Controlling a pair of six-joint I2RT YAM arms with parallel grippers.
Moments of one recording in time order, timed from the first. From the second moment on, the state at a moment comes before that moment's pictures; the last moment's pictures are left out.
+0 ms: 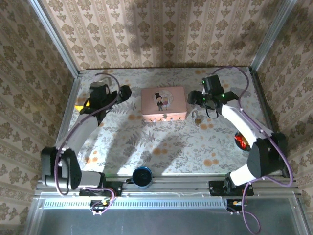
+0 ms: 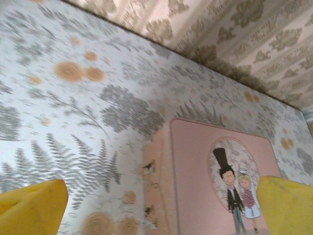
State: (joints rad) left arm -0.21 1.32 0.94 -0.11 0.18 -0.52; right arm 0.27 1.47 1.21 -0.61 0.02 0.48
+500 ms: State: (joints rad) left arm -0.08 0.99 0.51 0.05 -0.13 -0.28; right arm 0.24 0.89 0.75 -0.43 0.34 0.34
